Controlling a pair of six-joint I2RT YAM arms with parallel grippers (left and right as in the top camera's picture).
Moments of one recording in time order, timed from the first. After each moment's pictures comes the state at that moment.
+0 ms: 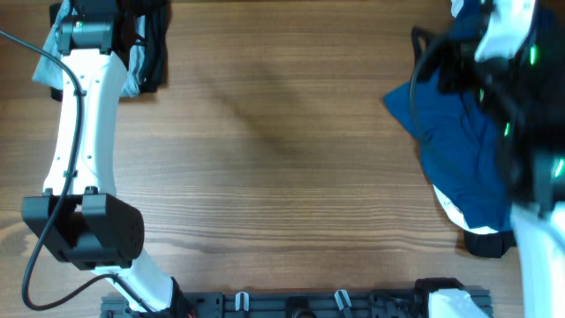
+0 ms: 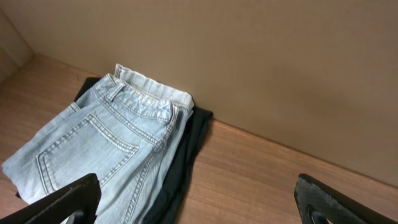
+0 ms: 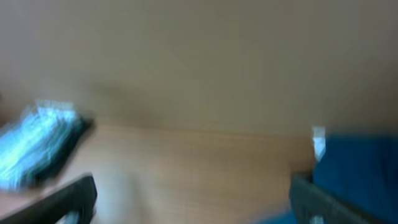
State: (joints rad) left arm 0.01 1.87 1.90 -0.60 -0.22 -0.27; right arm 0.03 1.13 1.35 -0.50 -0.20 0.05
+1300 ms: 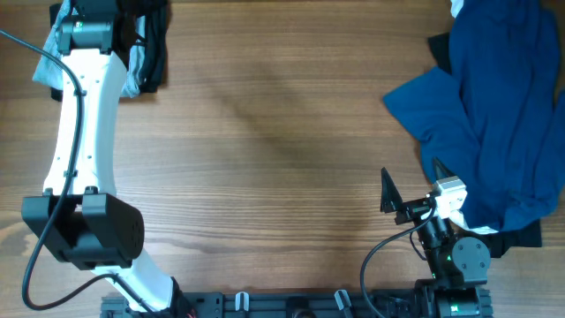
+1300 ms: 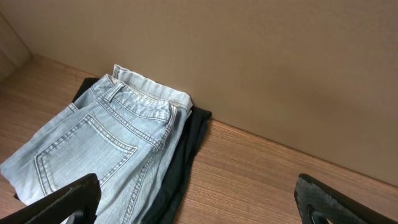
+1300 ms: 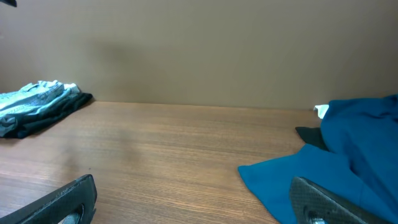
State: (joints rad) left arm 0.01 1.87 1.90 -0.60 -0.22 -0.27; right arm 0.04 0.02 0.01 0.01 -0.19 0.05
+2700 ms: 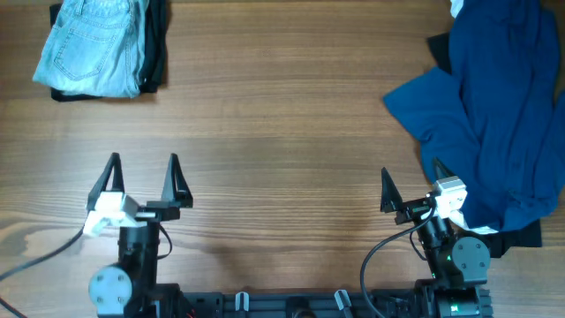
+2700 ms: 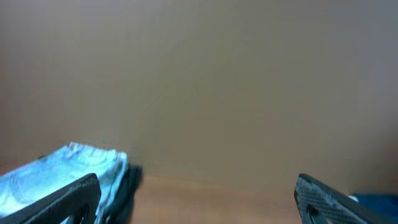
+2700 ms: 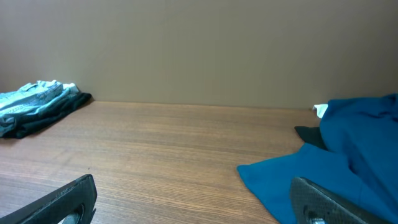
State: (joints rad) left arm -0.01 0.05 0.17 0.17 0.04 -0.22; right arm 0.04 0.02 0.01 0.01 -0.19 0.05
